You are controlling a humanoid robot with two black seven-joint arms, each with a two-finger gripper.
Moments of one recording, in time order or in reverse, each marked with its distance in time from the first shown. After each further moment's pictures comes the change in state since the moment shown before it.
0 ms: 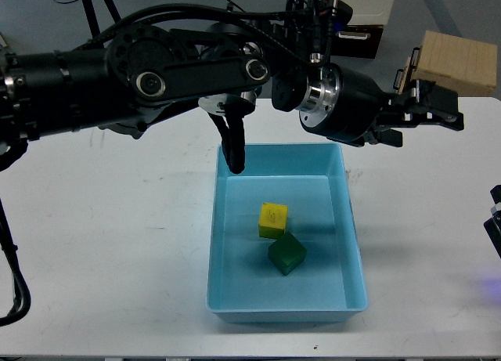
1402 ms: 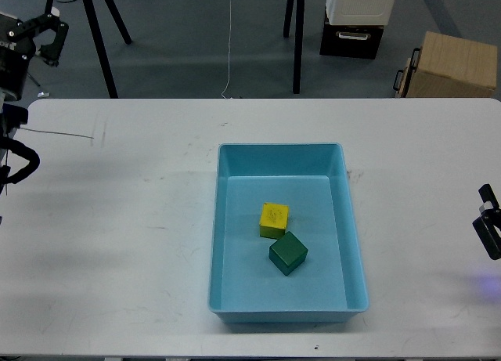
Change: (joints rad) left arm 1.423 0.232 -1.527 -0.168 -0.176 -0.004 -0.012; right arm 0.017 0.010 -0.013 0.007 -0.046 0.000 0.017
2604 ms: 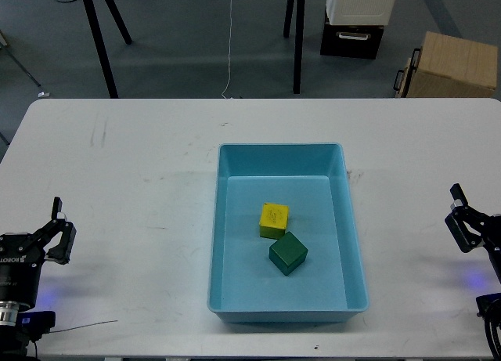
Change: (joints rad) left arm 0.633 -0.141 -0.069 -0.325 -0.090 0.000 0.000; right arm 0.129 0.030 -0.077 -0.147 -0.055 0.000 0.024
